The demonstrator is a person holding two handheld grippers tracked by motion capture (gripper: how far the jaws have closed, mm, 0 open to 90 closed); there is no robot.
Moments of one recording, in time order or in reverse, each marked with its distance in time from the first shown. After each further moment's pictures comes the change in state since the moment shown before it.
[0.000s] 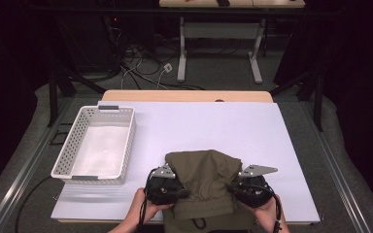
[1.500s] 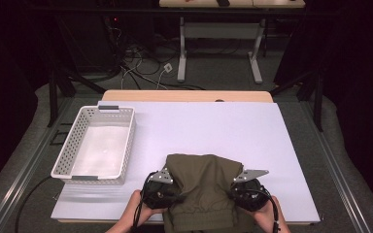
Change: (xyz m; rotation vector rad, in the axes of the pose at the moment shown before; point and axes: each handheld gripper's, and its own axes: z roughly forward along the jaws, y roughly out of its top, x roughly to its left) left arm 0.006 -0.010 0.000 0.074 -0.028 0.049; right arm -0.001 -0.012 0.017 0.121 0.004 -0.072
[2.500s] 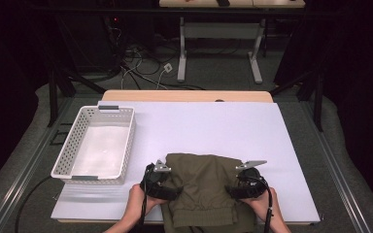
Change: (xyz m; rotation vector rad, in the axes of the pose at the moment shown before) left arm 0.026 0.002 0.010 -0.020 0.323 -0.108; right arm -0.037 0.003 0.033 0.042 -0.091 0.122
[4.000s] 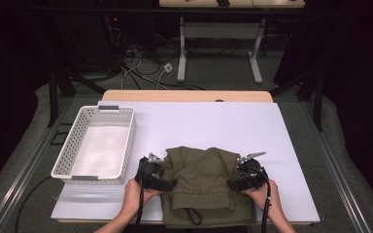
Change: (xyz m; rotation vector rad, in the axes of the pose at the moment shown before) left arm 0.027 0.006 0.001 0.024 0.094 -0.107; right arm -0.020 0.015 0.010 0.065 -0.087 0.048
